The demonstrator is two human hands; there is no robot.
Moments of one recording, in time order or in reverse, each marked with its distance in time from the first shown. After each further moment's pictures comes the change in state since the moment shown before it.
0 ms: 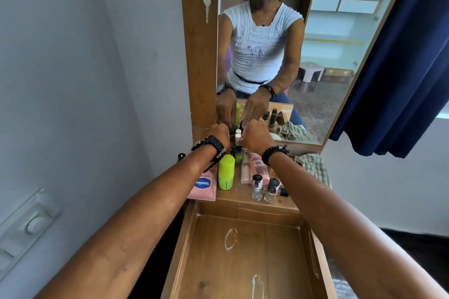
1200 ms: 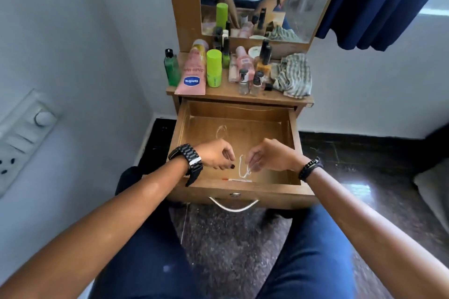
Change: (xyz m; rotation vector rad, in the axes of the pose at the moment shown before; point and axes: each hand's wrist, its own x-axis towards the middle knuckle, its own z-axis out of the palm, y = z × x) left_hand -0.244 -0.019 0.087 -0.293 -0.790 0.071; right_hand -0.270 0.065 0.051 0.347 -0.676 -0.036
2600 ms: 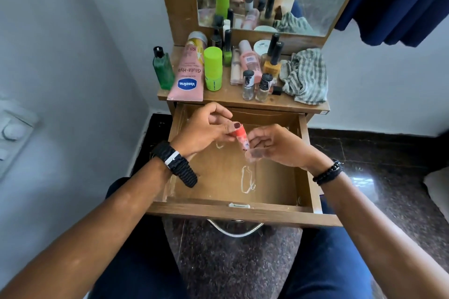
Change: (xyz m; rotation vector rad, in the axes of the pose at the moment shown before) left_hand 0.012 0.006 -0.051 -0.774 0.393 0.254; right_hand 0.023 -0.016 -0.040 0.297 0.071 -0.172
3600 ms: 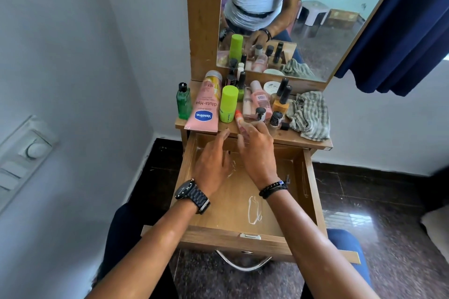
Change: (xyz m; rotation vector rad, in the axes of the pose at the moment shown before) left_hand 0.018 -0.057 -0.004 0.707 0.410 0.441; right_hand 0.073 -0.040 0.044 -0.397 0.848 -0.074
